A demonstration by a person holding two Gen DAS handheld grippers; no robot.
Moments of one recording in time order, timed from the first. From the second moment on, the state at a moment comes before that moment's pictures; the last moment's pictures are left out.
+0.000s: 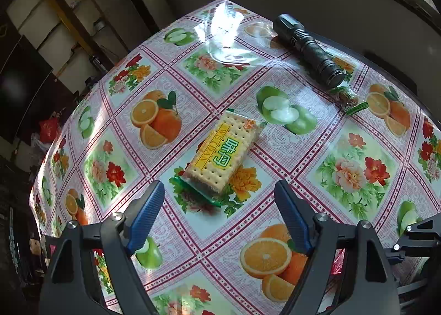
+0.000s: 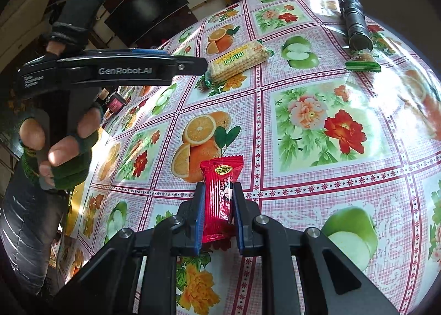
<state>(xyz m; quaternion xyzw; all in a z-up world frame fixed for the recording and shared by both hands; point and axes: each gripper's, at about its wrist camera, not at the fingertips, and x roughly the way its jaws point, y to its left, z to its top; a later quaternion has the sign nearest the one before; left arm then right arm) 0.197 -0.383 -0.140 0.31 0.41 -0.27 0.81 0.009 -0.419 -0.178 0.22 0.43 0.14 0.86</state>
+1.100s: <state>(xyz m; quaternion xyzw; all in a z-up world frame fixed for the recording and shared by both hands) 0.078 -0.182 -0.121 0.09 0.50 -0.06 0.86 0.005 -0.344 -0.161 0.15 0.44 0.22 0.86</state>
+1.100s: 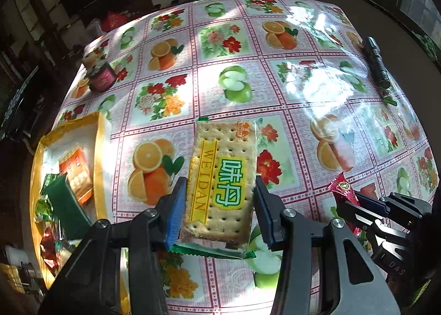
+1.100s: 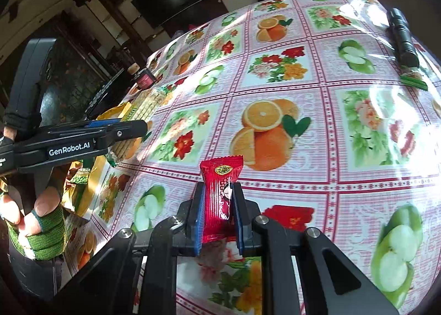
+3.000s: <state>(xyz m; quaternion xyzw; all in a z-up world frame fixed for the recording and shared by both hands) 0.010 0.051 -0.126 -0.06 0.49 0.11 0.86 0.083 -0.051 -0.110 0.02 0.42 0.43 0.80</state>
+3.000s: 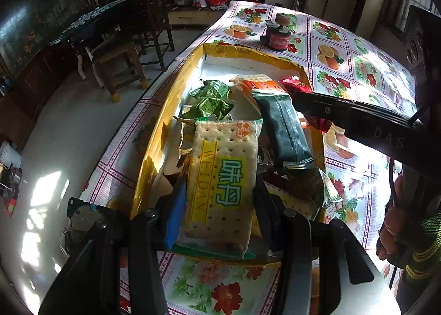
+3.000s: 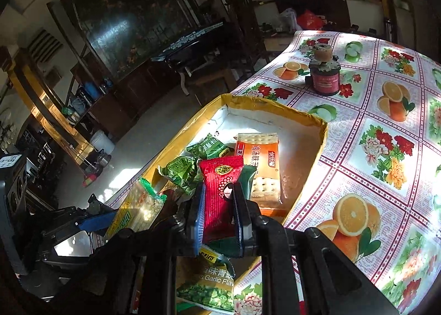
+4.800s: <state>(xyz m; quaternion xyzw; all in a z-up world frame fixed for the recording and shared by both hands) -0.081 0.002 -0.104 0.00 0.46 0.08 0.88 -0.002 -0.100 -0.083 -0.19 0.35 0.55 0.73</state>
